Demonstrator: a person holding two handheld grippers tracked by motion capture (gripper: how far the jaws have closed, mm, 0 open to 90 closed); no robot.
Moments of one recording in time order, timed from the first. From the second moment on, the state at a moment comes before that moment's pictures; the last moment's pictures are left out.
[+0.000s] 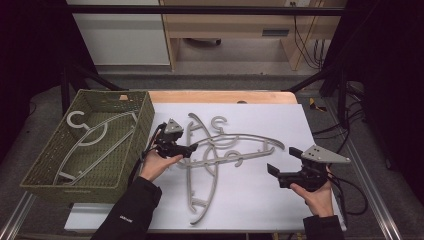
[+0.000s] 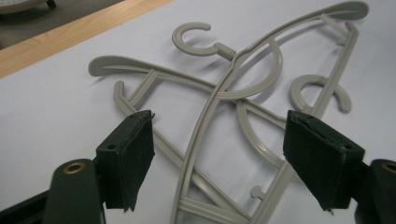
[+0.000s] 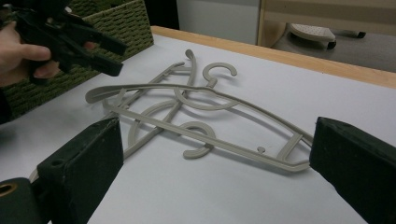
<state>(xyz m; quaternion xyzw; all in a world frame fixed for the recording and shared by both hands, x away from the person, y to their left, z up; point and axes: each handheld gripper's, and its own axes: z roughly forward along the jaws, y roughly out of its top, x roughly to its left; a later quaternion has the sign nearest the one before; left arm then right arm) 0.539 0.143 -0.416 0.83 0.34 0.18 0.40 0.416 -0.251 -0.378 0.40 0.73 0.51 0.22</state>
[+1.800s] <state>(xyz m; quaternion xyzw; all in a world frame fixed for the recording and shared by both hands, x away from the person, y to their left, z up) 0.560 0.101 -0.460 0.89 0.30 0.16 0.29 0.417 -0.249 -0.378 0.40 0.73 0.51 0.21</state>
